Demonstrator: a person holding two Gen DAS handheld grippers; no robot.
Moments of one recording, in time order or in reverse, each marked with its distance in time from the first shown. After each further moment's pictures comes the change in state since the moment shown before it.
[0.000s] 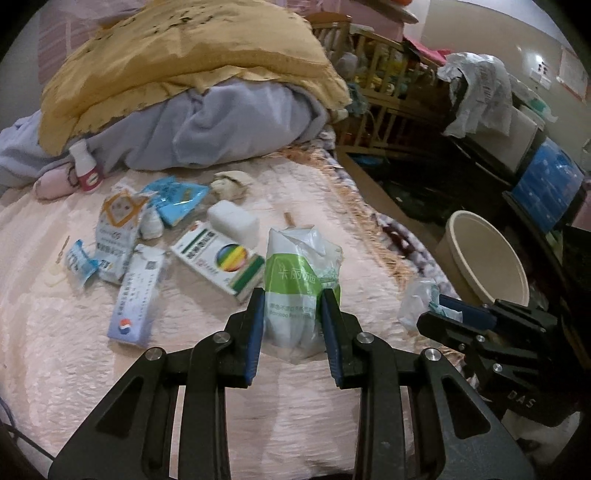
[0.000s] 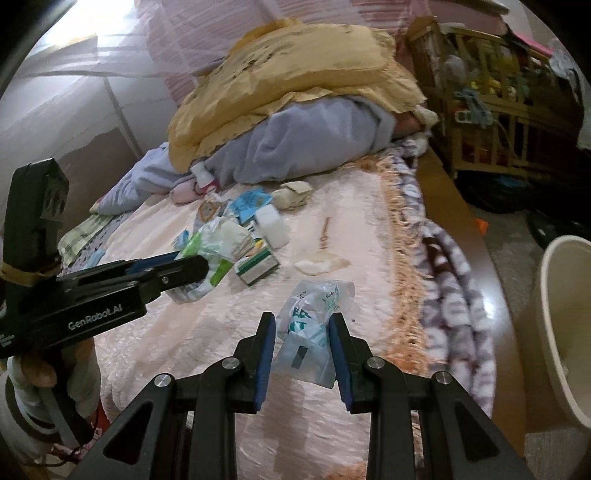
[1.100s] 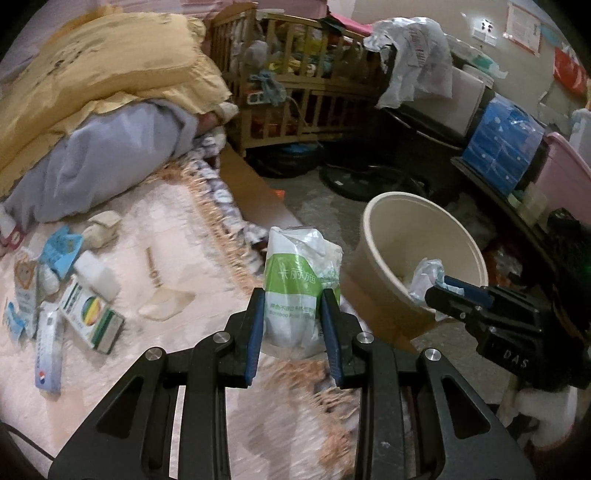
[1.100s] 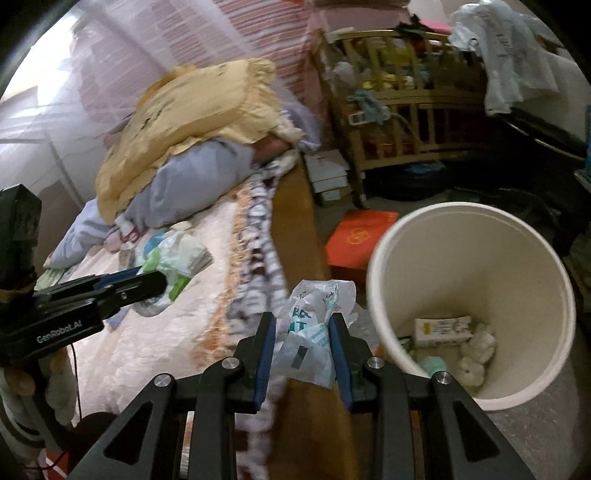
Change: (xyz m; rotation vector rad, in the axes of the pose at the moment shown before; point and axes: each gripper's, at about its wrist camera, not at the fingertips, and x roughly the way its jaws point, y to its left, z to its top) left arm 0.040 -0.135 0.032 0.173 0.036 -0.153; right arm -0.085 -0.132 -0.020 0.187 -0.086 -0.205
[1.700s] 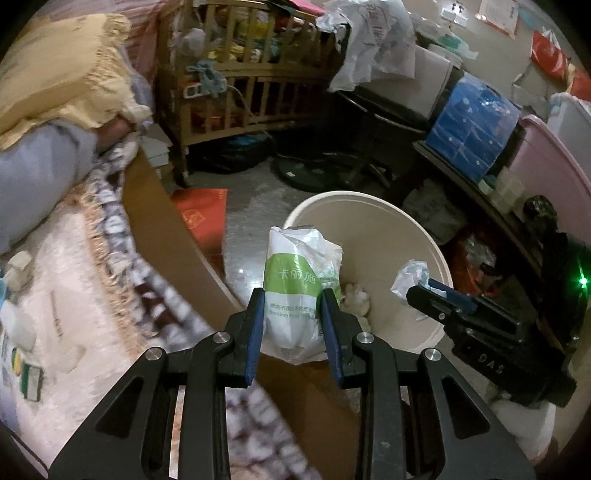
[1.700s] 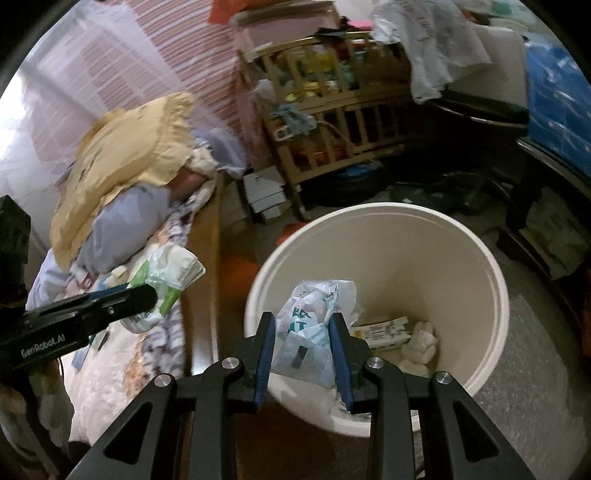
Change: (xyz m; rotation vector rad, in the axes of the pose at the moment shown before) left arm 0.068 -0.087 0.045 0.062 0.060 -0.133; right arm -0.018 -0.098 0.008 0.165 -0.062 -0.139
